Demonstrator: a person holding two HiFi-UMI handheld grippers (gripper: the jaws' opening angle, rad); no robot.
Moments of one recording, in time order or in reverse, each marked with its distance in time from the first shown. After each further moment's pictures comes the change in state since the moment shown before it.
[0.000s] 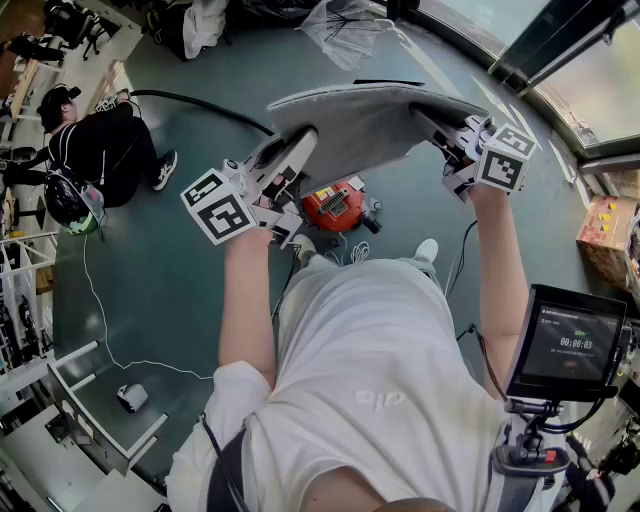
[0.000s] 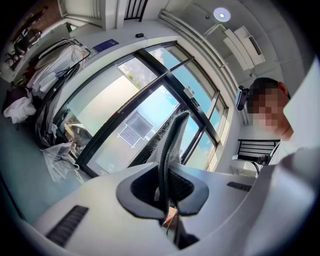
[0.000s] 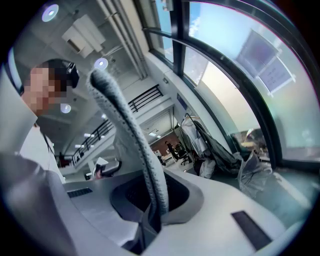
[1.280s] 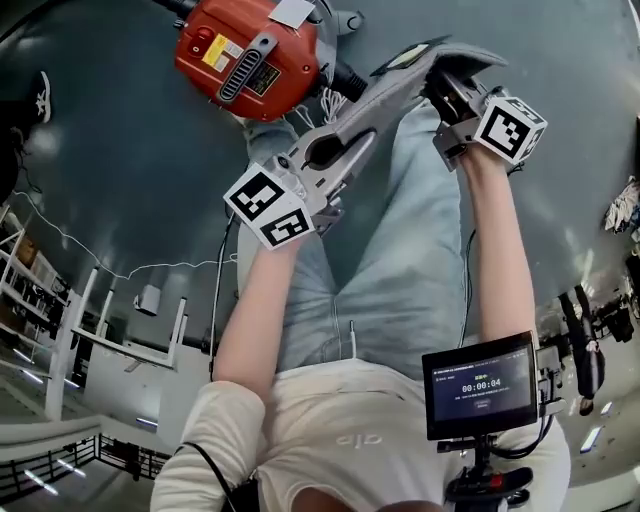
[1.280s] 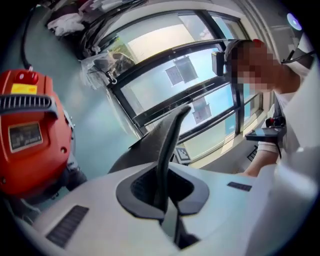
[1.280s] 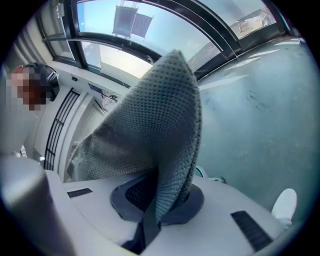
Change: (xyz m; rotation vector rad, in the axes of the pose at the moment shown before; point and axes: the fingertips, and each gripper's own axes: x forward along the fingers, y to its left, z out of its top) left arm -0.001 0.237 -0.561 -0.371 0.415 0.090; right arm -0.085 -0.261 -0.576 0.705 0.092 -0.456
